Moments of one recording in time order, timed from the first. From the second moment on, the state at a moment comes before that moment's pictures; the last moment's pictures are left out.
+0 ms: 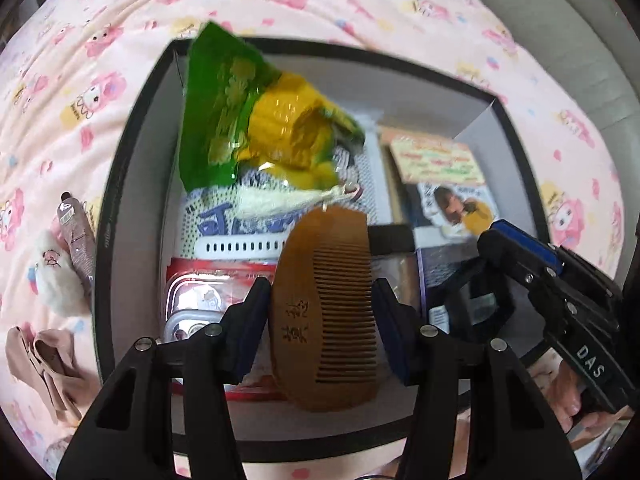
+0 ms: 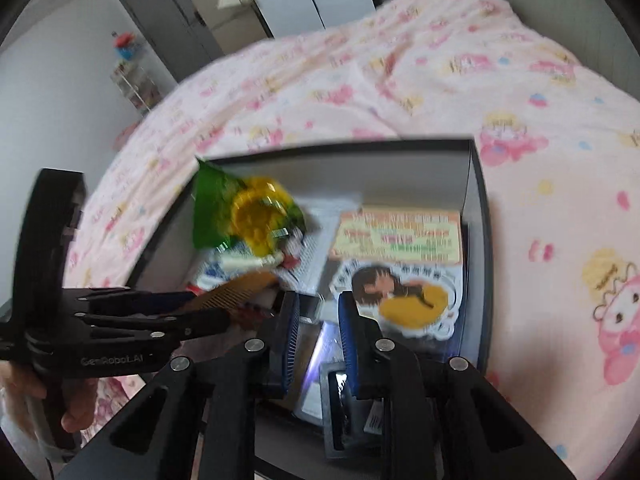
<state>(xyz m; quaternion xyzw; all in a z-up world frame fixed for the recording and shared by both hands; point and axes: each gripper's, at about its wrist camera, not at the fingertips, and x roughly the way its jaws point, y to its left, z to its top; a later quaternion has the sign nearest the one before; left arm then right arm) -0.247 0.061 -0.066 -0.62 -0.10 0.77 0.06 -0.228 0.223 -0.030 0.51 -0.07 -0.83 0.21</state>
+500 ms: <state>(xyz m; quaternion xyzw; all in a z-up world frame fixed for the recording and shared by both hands) -0.227 0.049 -0.048 -0.59 -0.14 0.79 0.09 -0.228 0.227 -0.038 0.53 -0.07 -0.83 0.19</state>
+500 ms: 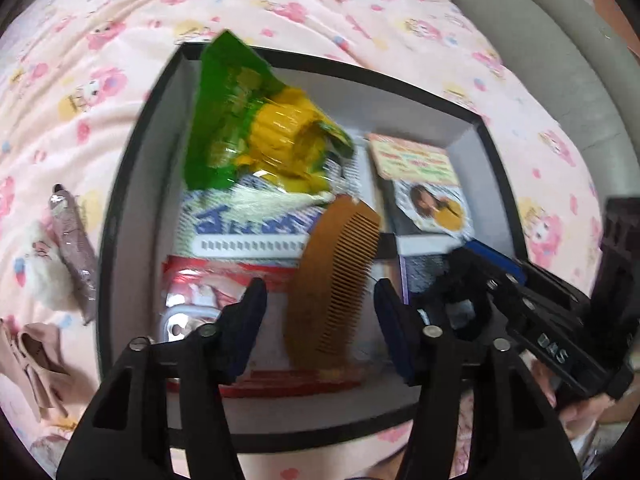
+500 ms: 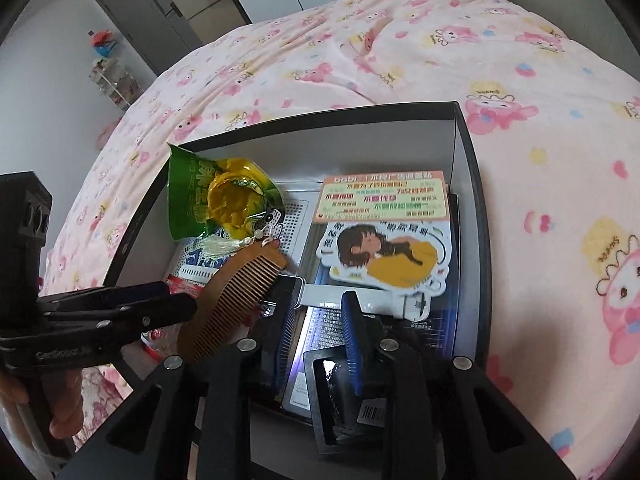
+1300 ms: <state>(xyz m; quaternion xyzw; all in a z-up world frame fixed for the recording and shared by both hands) -0.149 0.058 0.005 -0.54 -0.15 0.82 0.14 -0.150 0.197 0.008 0.46 -0.06 -0.86 0.20</state>
